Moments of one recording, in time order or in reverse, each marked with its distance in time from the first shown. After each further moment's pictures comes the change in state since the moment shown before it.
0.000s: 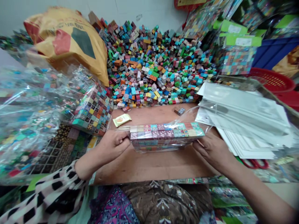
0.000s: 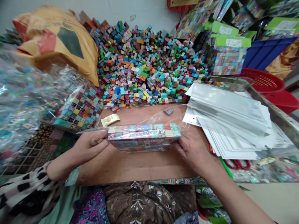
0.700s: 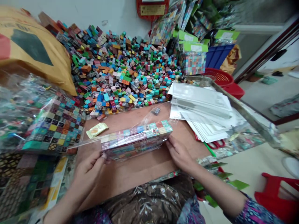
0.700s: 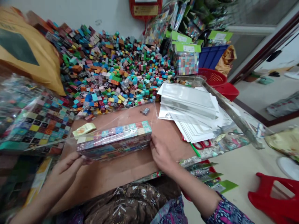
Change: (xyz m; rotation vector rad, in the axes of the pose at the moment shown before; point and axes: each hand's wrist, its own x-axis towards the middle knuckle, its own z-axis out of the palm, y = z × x) left_hand -0.028 -0.011 0.049 -0.368 0.140 -0.471; right_hand -0.024 -0.039 0.044 0.620 0.011 0.706
